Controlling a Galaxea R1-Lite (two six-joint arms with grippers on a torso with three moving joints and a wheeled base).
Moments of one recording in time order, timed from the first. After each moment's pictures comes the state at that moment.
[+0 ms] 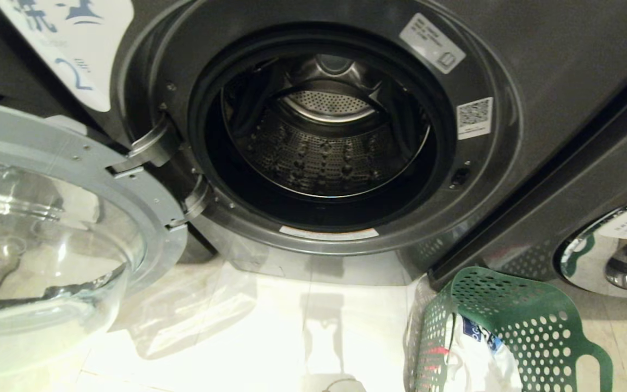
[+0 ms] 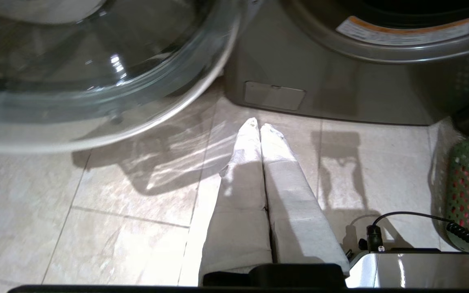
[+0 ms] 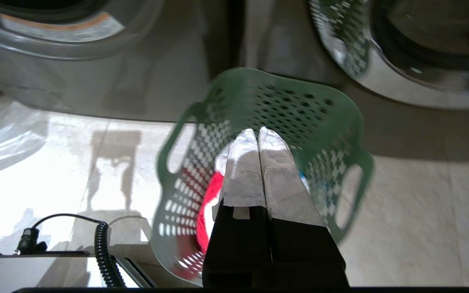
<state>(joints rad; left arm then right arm) 0.01 0.00 0.00 0.00 0.00 -0.01 0.01 0.00 0.00 0.00 -0.02 0.02</state>
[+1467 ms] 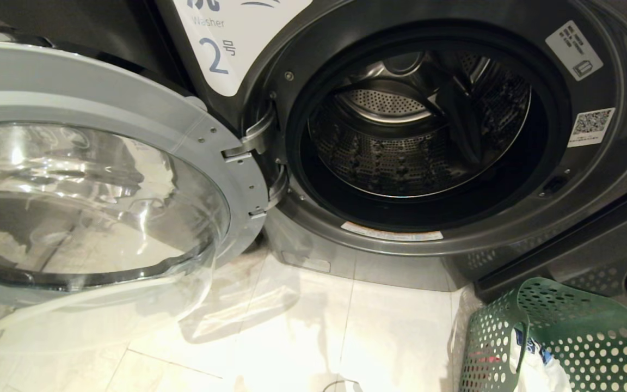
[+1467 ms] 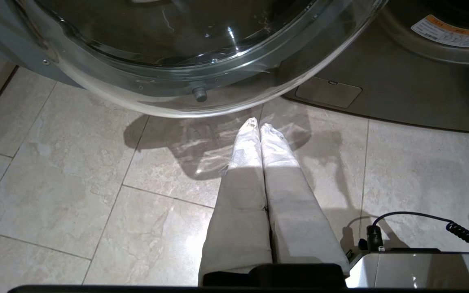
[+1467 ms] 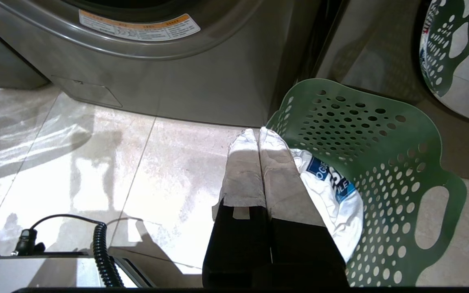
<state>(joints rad) 0.01 0.00 0.00 0.00 0.00 0.00 0.01 0.00 0.00 0.00 -0.02 0.02</state>
